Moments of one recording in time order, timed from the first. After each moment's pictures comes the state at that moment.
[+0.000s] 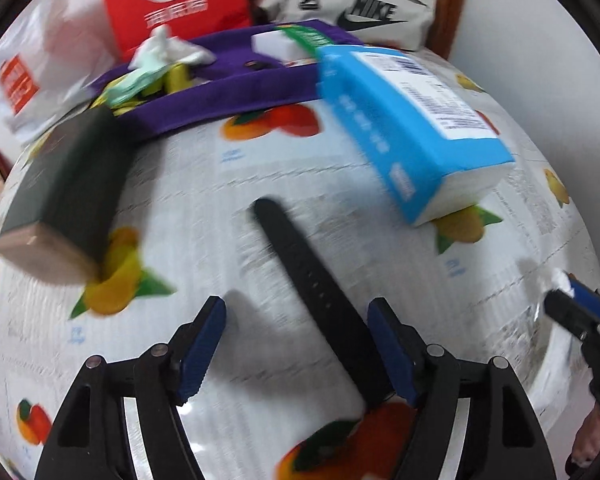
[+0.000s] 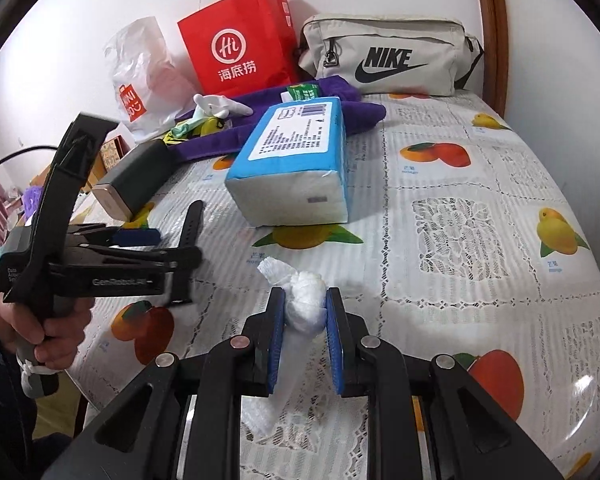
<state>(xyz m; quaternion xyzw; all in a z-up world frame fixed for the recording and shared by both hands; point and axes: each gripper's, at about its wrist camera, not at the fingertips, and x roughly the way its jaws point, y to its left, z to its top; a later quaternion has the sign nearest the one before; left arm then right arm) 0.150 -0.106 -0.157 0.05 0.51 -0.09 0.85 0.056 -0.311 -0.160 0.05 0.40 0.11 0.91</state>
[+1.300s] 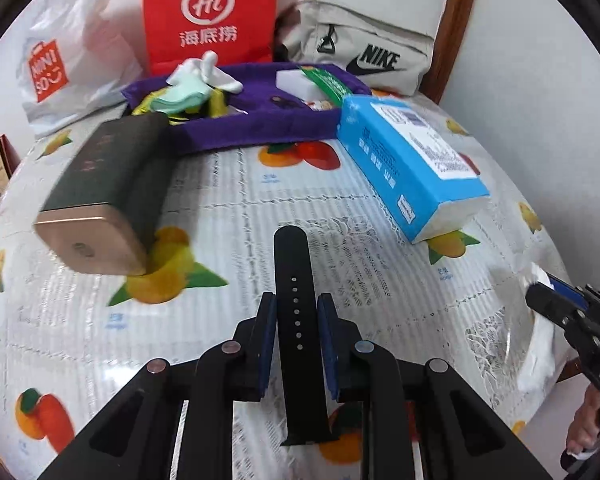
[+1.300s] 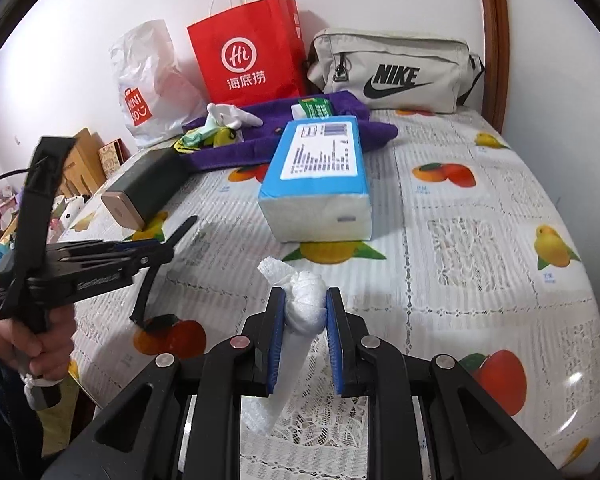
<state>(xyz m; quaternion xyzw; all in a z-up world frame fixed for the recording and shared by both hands) 0.126 -0.065 -0.136 0.00 0.45 -0.13 0.88 0.051 -0.286 -0.135 0.04 0.38 0.10 0.92</state>
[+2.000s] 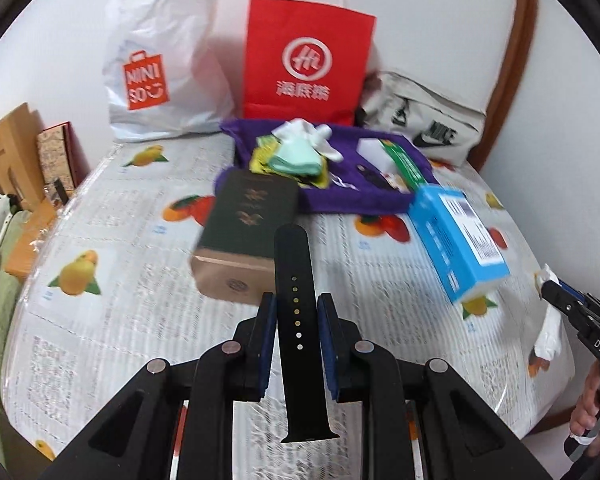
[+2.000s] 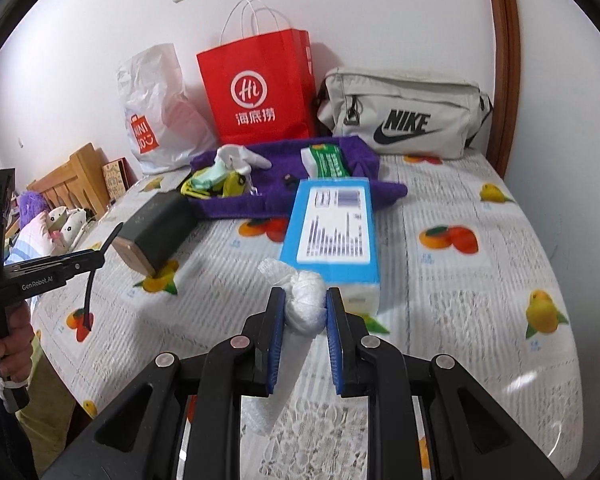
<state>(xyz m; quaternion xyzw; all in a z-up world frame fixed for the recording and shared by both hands) 0.118 0.024 -0.073 -0.05 0.41 -0.04 0.91 0.084 -0.276 -0.084 0.03 0.35 0.11 0.93</state>
